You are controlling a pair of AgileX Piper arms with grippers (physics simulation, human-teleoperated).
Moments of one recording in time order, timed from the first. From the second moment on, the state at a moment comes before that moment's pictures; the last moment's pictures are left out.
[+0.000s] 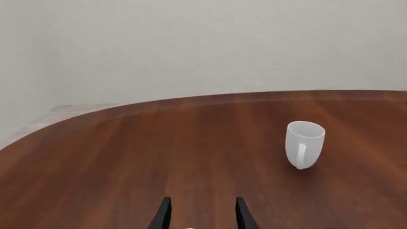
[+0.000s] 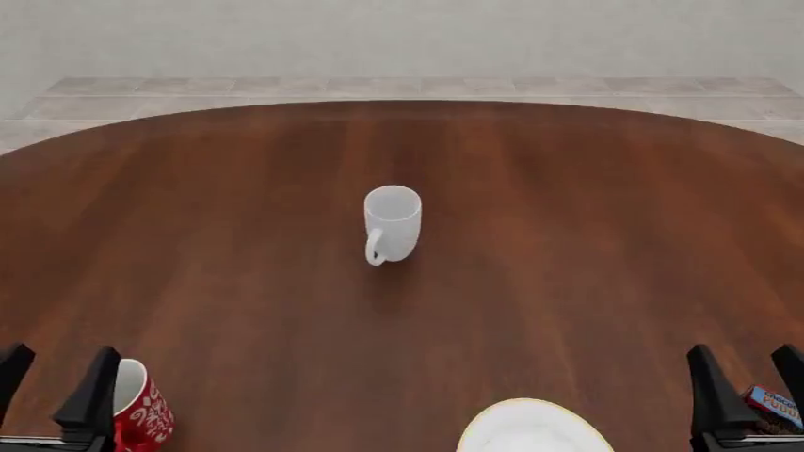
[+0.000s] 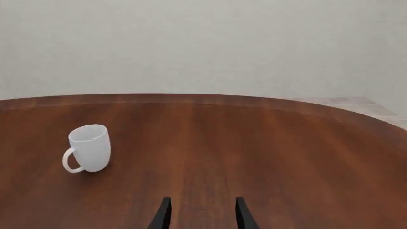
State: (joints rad) left arm -0.02 0.00 0.00 0.00 0.04; right arm 0.00 0.01 -0.01 0.00 0.00
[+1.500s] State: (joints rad) left arm -0.40 0.87 -0.53 -0.12 0.11; right arm 0.00 0.01 -0.01 -0.01 0.00
